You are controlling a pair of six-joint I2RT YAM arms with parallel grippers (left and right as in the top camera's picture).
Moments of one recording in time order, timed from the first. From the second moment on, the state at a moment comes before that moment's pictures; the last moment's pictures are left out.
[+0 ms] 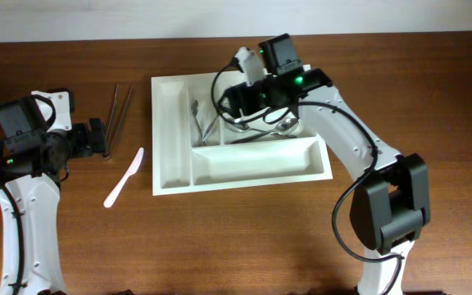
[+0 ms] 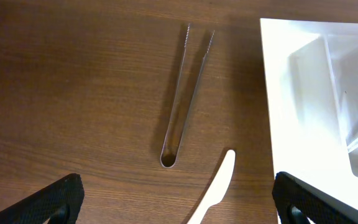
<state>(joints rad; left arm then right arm) 0.34 1.41 1.16 -0.62 0.18 0.16 0.38 2.05 1.75 -0.63 -0.48 0.04</state>
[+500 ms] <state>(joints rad) 0.34 1.41 1.16 -0.62 0.18 0.16 0.45 2.07 1.75 -0.66 -0.35 0.25</state>
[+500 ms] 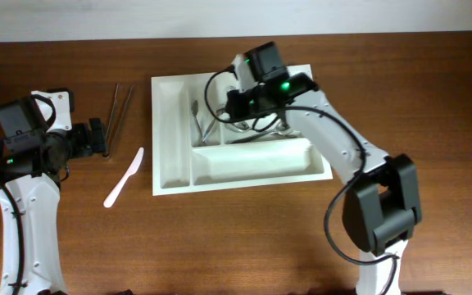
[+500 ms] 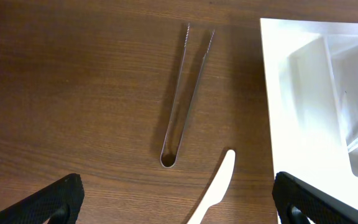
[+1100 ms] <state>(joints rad) 0.34 1.41 1.16 -0.62 0.18 0.16 0.45 2.21 1.75 -0.51 -0.24 0.39</state>
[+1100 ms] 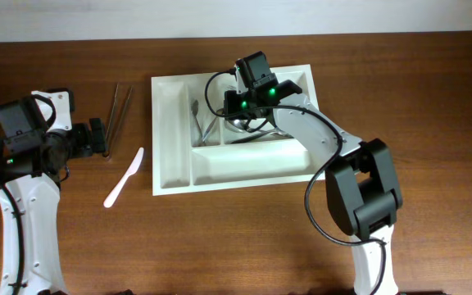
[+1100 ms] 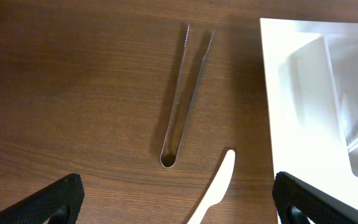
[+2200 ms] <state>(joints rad) 0.34 1.41 1.16 -0.63 0.18 0.16 0.41 2.27 1.75 -0.43 -0.32 0.40</state>
